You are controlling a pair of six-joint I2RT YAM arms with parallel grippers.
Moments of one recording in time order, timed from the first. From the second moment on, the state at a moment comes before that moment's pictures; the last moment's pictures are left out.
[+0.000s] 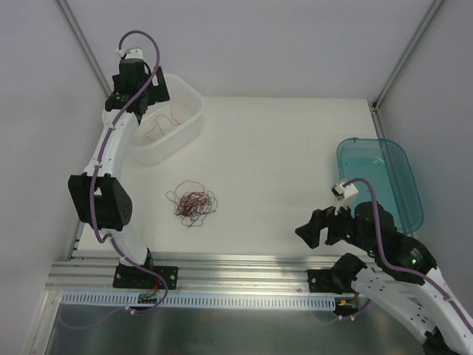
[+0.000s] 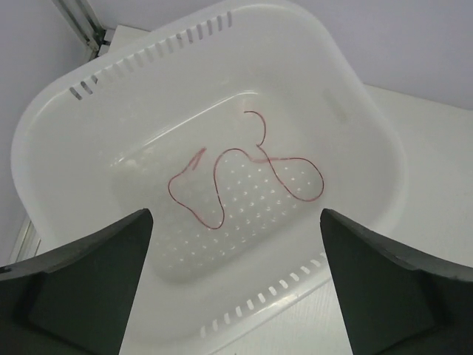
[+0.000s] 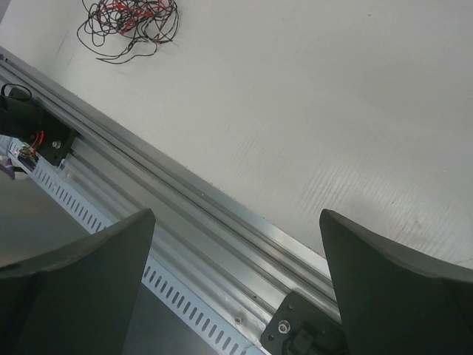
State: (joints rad) left arm -0.05 1.75 1.77 -0.49 -0.21 -0.18; right arm 0.75 0.37 0.79 -0.96 -0.04 0.40
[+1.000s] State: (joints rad) left arm -0.53 1.07 0.68 -0.54 -0.03 -0.53; right arm 0.95 0.93 0.67 -0.33 -0.08 0.54
